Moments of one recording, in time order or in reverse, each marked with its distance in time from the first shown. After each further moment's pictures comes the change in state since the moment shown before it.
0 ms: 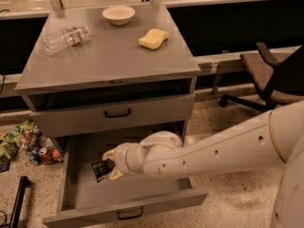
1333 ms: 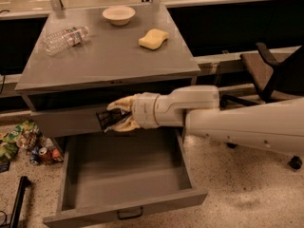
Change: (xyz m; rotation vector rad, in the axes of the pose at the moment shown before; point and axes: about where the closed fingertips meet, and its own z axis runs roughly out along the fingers) arm -0.023 -0.149 -0.136 0.284 -0.247 -0.178
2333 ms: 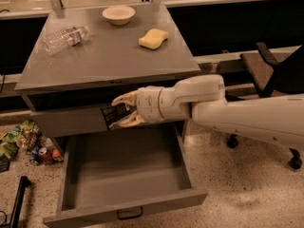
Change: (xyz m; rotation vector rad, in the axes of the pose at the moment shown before) arm 0.006 -0.013 -0.017 -0.042 0.017 0.011
